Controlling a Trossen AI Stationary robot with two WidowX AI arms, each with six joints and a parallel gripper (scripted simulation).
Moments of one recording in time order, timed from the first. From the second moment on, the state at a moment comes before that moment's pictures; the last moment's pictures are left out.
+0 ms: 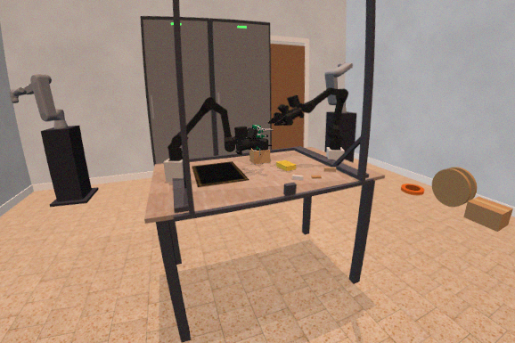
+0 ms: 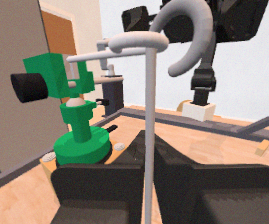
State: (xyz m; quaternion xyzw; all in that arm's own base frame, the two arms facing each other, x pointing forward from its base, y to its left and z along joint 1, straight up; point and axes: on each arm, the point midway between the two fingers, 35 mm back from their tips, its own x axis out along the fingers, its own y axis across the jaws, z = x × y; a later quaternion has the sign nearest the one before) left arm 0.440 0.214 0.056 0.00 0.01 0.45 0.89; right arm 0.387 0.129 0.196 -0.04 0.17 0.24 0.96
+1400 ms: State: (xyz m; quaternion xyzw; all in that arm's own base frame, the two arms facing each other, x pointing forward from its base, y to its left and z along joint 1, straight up) left arm 0.440 0.215 0.077 0.00 0.01 0.45 0.89; right arm 0.387 0.129 0.196 -0.04 0.17 0.24 0.96
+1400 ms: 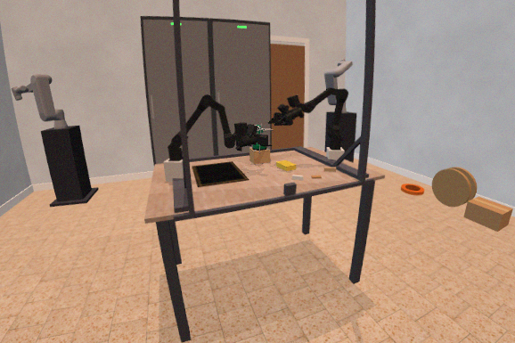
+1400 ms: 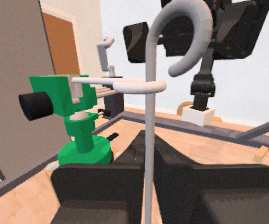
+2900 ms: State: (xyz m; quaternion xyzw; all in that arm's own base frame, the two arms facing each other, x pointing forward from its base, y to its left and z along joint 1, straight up) left arm 0.442 0.232 0.083 0.00 0.00 0.44 0.90; right arm 0.387 0.129 0.196 -0.04 0.17 0.24 0.96
